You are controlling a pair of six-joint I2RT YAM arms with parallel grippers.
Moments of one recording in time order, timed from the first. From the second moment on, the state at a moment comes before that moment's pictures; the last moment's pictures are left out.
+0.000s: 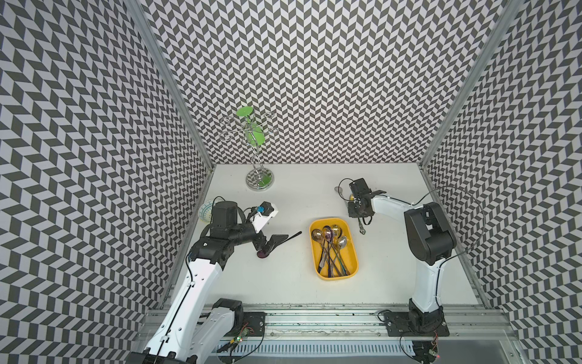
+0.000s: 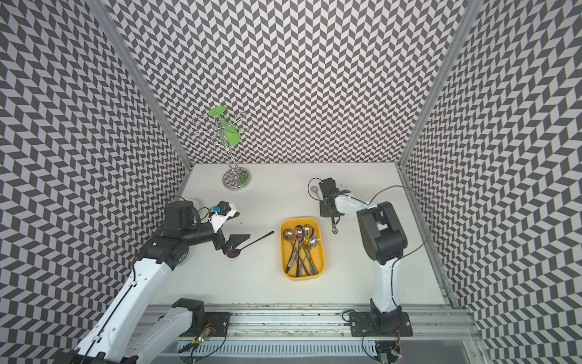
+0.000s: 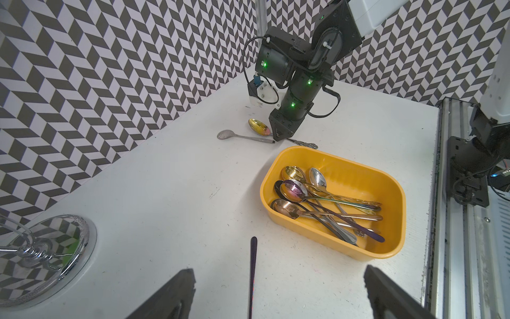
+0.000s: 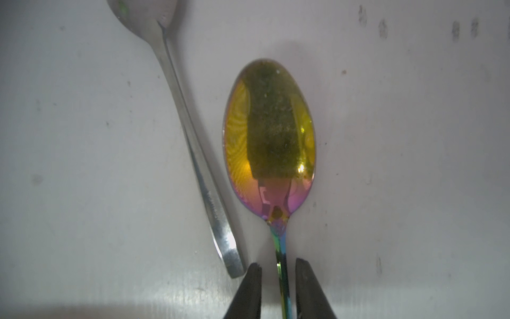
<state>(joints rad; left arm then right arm) -0.14 0.89 0.83 -0.56 0.77 0.52 0.35 2.02 1.35 -0.48 0.16 0.29</state>
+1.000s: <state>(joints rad) -0.14 0.88 0.83 -0.56 0.73 0.53 0.40 1.66 1.14 -0.56 0.12 0.31</state>
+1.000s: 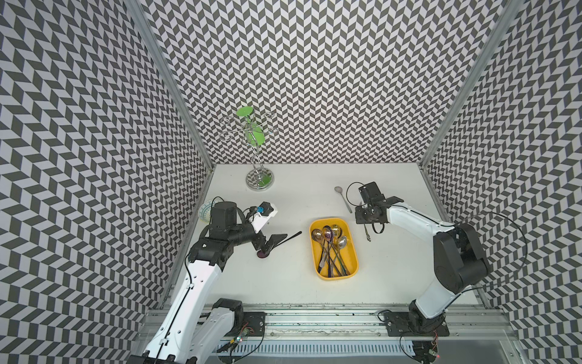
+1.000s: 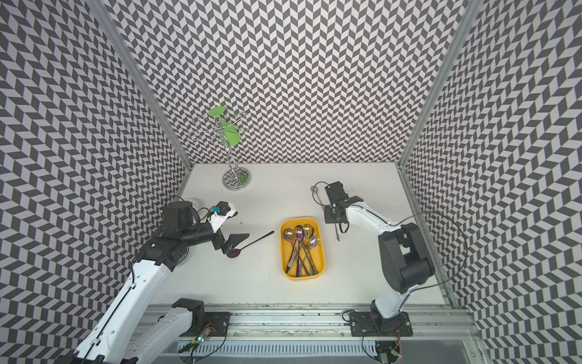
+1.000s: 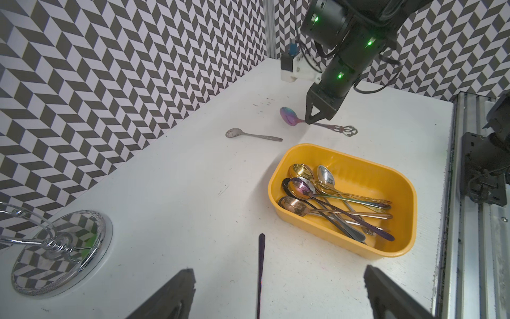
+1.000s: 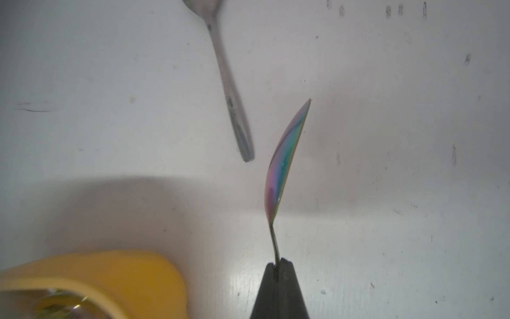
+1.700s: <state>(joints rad) -0.14 0.90 0.83 -0.56 0.70 0.53 0.67 1.40 0.94 -0.57 -0.01 0.48</state>
